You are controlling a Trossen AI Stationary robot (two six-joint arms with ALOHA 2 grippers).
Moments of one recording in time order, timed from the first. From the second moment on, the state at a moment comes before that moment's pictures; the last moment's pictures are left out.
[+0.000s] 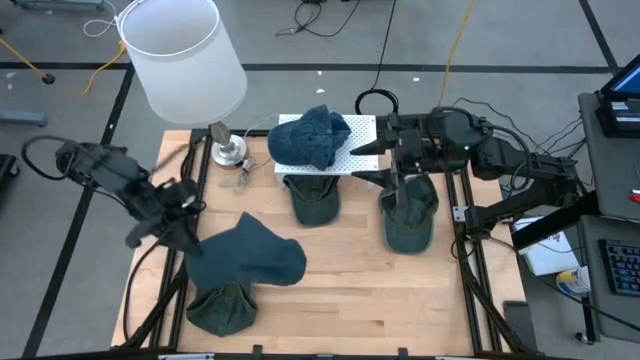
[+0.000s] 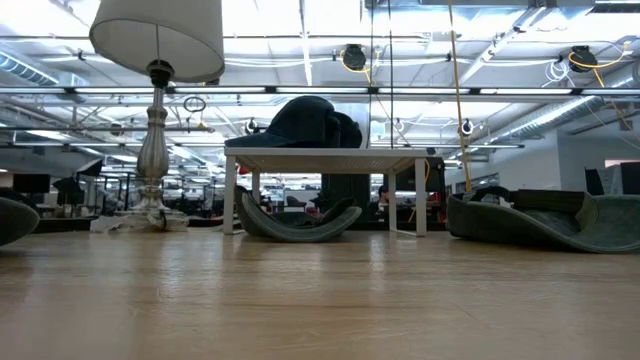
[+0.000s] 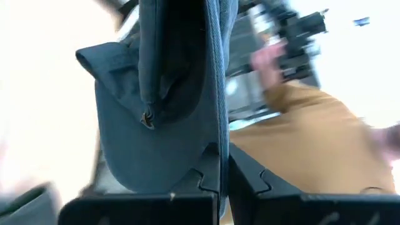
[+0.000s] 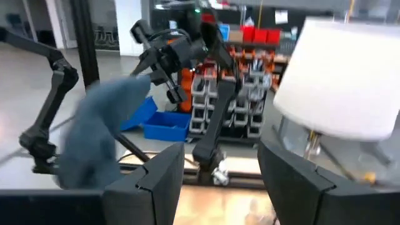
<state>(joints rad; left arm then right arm) -0.48 0.91 1.43 -0.76 0.23 -1.04 -0.01 1.26 1.56 -0.31 -0.07 -0.05</state>
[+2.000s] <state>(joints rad) -0.03 1.19 1.43 -0.10 0.66 -1.15 0.18 1.15 1.56 -0.38 -0.23 0.87</state>
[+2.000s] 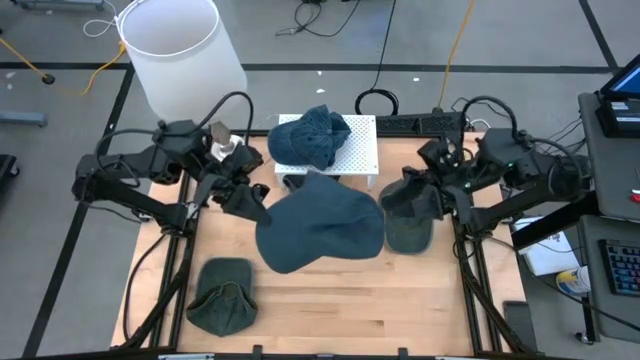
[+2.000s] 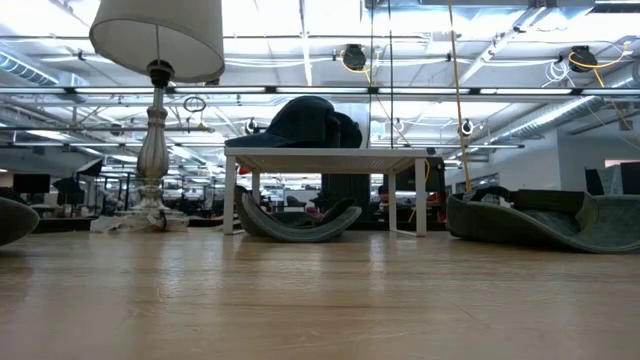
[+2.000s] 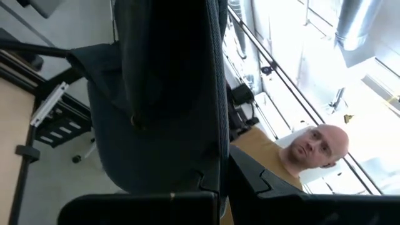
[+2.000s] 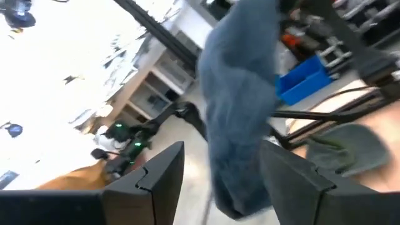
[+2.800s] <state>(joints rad) 0.04 1.20 1.43 -0.11 0.71 -1.15 0.18 1.23 1.56 -0.16 -0.37 0.95</state>
